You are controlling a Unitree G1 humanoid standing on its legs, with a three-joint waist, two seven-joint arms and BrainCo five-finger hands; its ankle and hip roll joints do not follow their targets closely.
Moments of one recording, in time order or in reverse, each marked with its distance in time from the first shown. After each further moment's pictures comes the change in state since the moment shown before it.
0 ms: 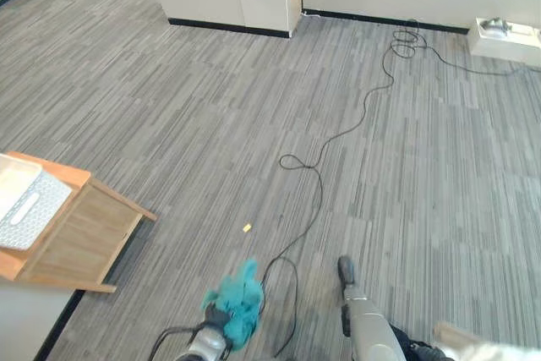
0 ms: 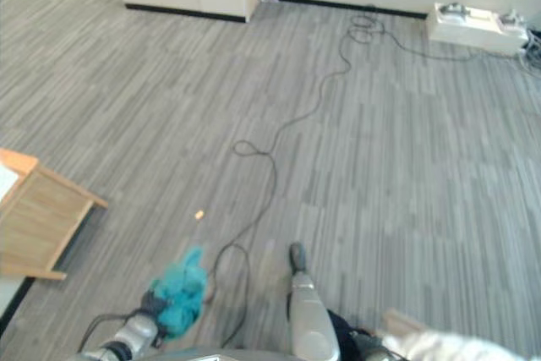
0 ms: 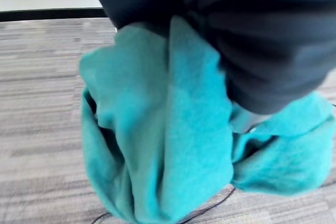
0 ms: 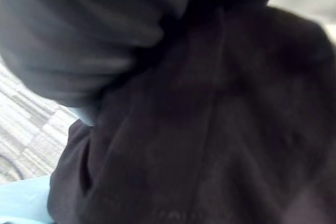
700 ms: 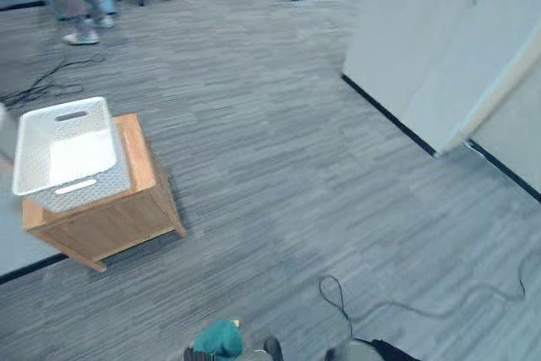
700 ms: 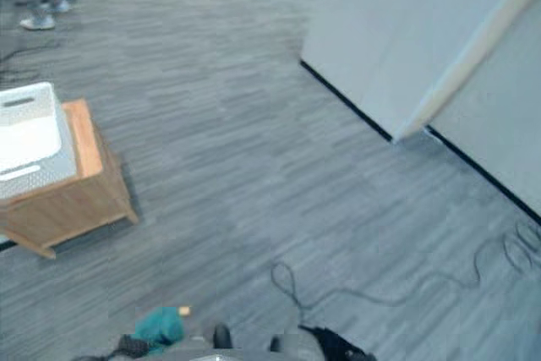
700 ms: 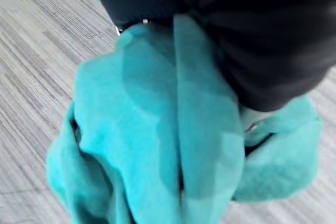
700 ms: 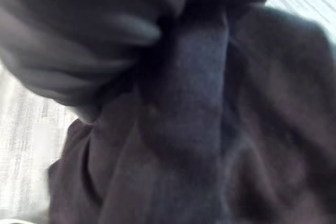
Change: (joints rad) left arm 0.074 0.029 0.032 -0.002 -0.030 0.033 0.024; right arm 0.044 0.021 0.055 0.014 -0.043 -0.006 -0.016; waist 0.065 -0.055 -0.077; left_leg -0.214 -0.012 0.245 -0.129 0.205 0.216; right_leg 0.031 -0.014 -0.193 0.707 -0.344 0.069
